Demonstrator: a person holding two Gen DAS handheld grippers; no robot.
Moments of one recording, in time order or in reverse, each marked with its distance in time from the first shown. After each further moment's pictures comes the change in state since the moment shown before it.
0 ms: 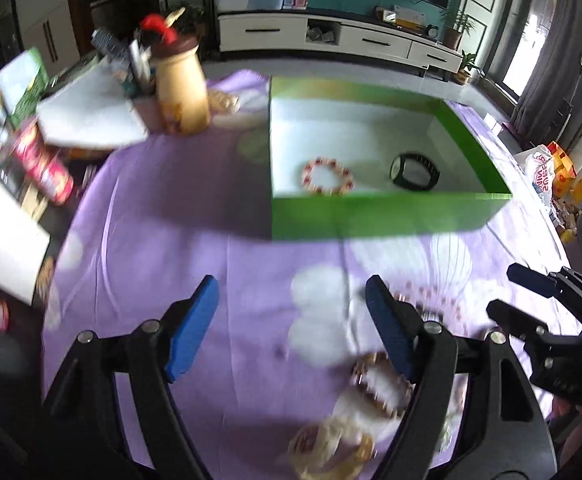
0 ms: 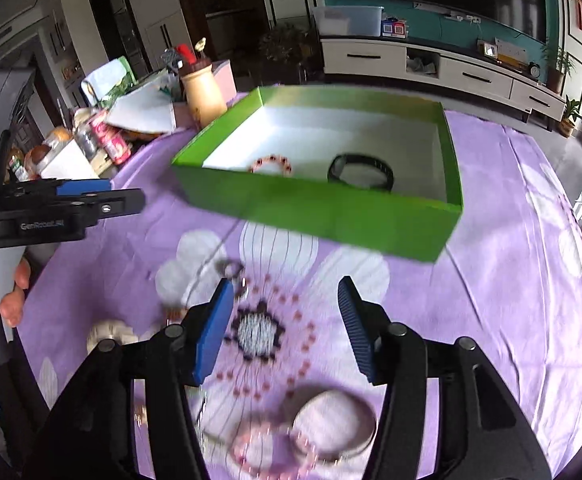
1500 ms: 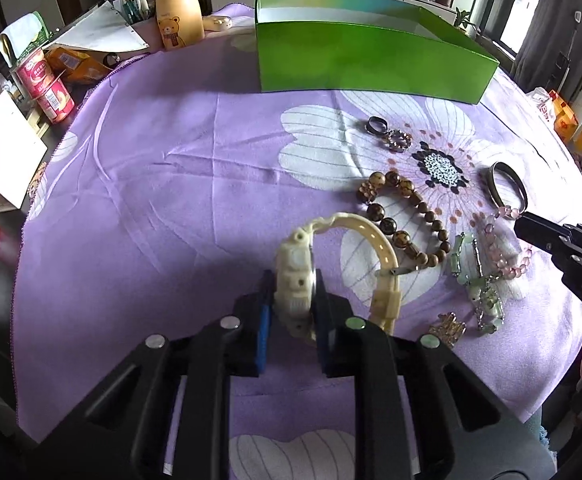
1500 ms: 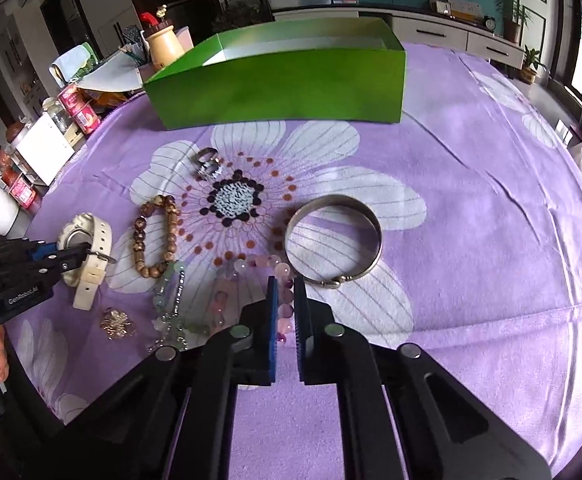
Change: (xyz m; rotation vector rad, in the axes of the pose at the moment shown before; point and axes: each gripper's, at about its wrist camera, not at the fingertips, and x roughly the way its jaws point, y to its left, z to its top) left arm 0.009 -0.010 -0.108 0.074 0.103 0.030; right arm -0.006 0.005 -0.083 0.132 0.025 -0.087
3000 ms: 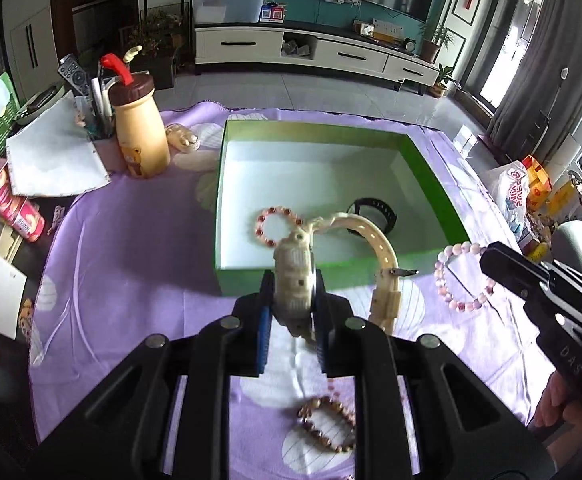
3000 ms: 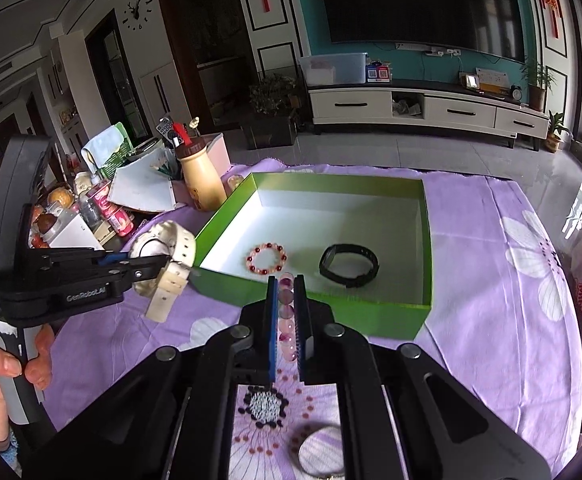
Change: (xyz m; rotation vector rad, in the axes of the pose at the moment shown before) left arm -0.033 -0.010 0.178 -0.050 -0.147 -0.121; right arm -0.031 0.004 0.157 -0.065 -0.227 0.091
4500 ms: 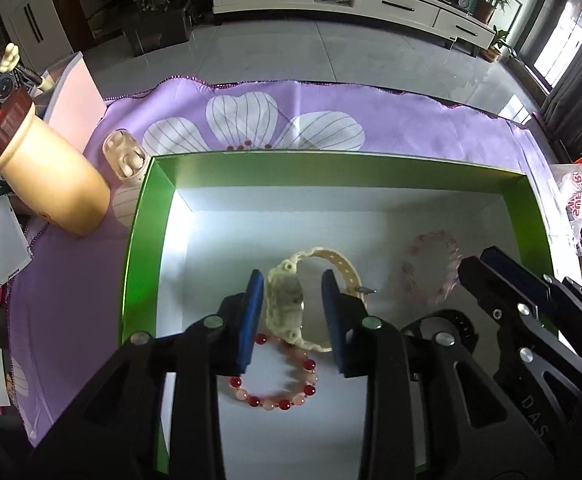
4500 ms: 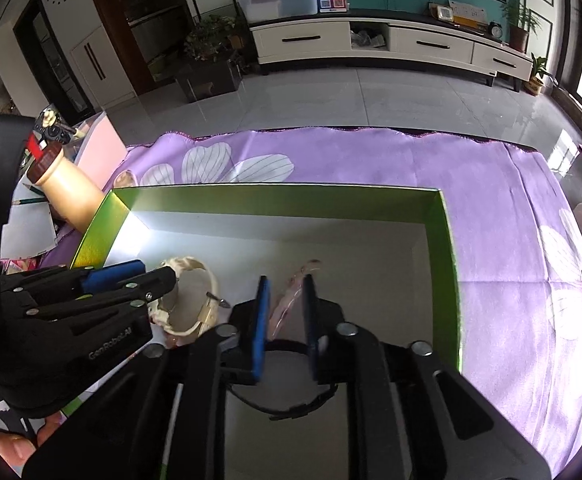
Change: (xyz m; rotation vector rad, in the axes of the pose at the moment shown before) left arm 0.179 -0.012 0.114 -0.048 0.208 0.146; right arm 0.181 -0.076 0.075 0.132 0.242 -0.139
